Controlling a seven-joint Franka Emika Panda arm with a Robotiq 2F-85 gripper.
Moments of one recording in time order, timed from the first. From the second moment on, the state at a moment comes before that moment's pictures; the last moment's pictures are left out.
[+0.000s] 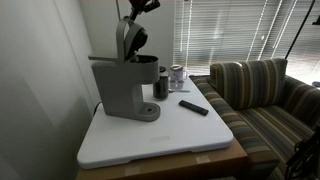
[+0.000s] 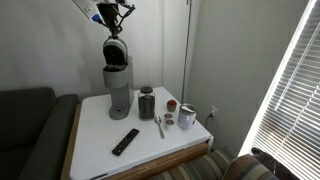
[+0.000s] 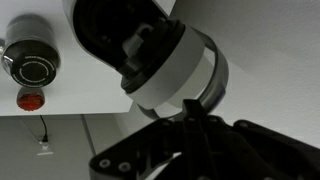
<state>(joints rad) 0.07 0.41 0.14 -1.60 0.41 2.51 0.14</state>
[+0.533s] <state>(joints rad) 0.07 0.43 0.14 -1.57 0.41 2.49 0.14</state>
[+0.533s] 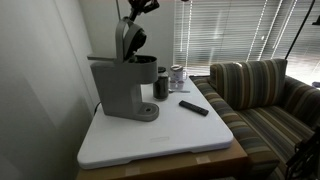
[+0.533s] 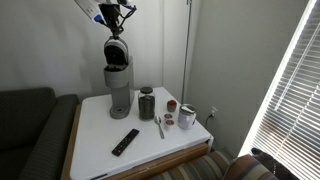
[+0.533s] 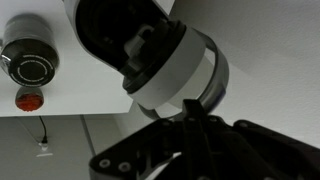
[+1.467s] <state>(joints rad) 0.07 0.18 0.09 -1.94 0.22 2.49 0.16</state>
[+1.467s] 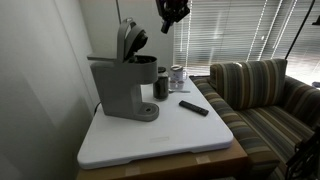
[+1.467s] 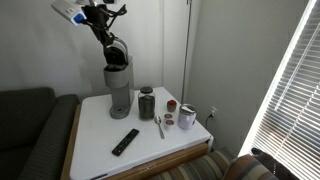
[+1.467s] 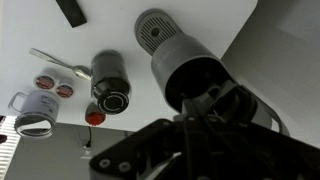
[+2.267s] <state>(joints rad) 0.08 0.01 0.09 -2.01 -0.09 2.22 0.22</state>
